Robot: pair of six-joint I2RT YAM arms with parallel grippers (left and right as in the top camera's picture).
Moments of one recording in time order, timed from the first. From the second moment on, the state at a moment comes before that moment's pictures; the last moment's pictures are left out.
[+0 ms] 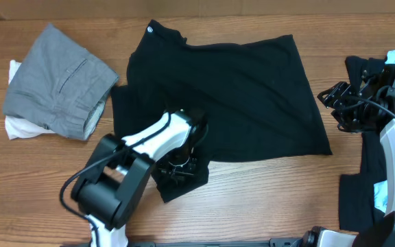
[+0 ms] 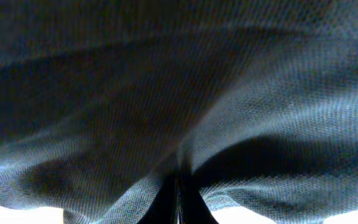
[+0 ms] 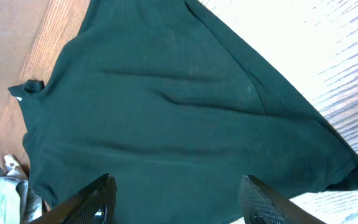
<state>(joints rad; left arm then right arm) -0.58 1.94 1.14 -1.08 0.14 -0.38 -0.32 1.46 1.19 -0.84 -0.41 0.47</state>
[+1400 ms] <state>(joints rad) -0.03 1.72 0.83 -1.00 0.27 -0.50 -0.32 1.67 1.07 -1.20 -0.31 0.38</state>
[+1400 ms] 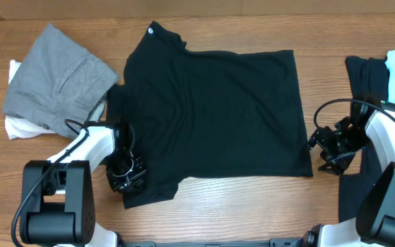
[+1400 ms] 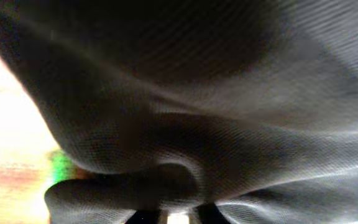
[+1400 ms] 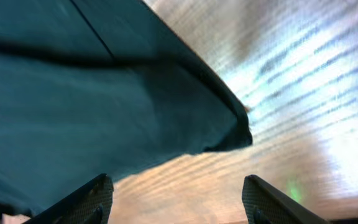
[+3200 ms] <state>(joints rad) -0.47 1.39 0.74 -0.99 0.09 -0.27 -0.32 1.60 0.81 -0.89 -0.37 0.36</state>
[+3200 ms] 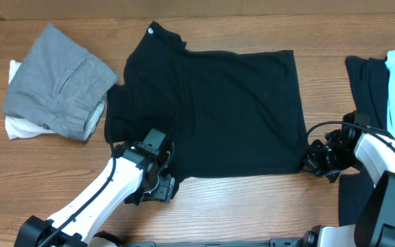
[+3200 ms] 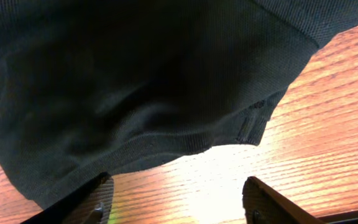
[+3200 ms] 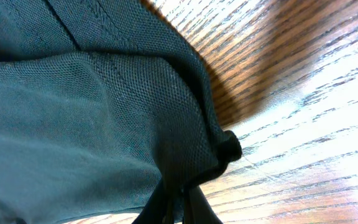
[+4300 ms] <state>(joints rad) -0.56 1.59 0.80 -0.92 0.08 -0.58 -0.32 1.60 0.81 -0.89 -0.37 0.36</state>
